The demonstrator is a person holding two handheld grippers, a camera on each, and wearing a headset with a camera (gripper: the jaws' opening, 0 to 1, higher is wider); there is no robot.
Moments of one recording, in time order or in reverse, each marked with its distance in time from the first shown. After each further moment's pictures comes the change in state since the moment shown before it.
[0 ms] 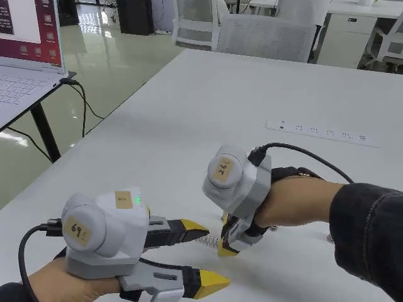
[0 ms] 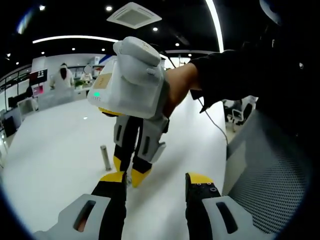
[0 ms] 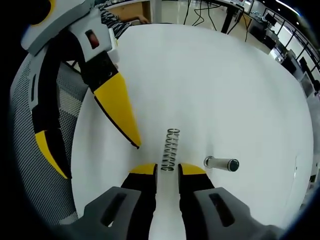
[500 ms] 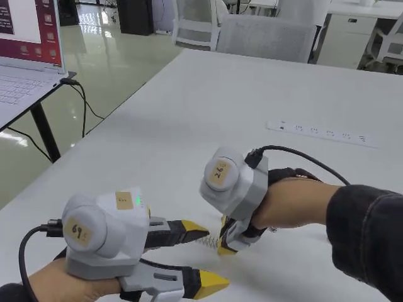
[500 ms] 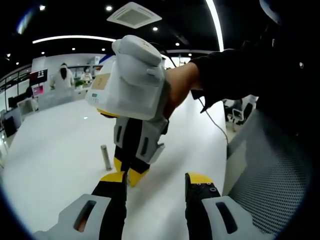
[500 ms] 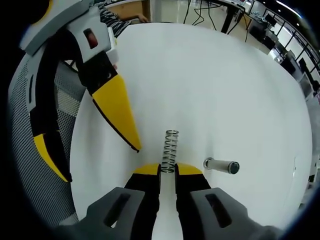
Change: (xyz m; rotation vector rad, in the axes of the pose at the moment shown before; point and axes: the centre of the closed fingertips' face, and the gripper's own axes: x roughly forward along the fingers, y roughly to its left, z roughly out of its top) left arm 0.000 0.001 0.000 0.002 0.003 0.003; right arm 0.000 0.000 0.002 0.004 0.003 -0.015
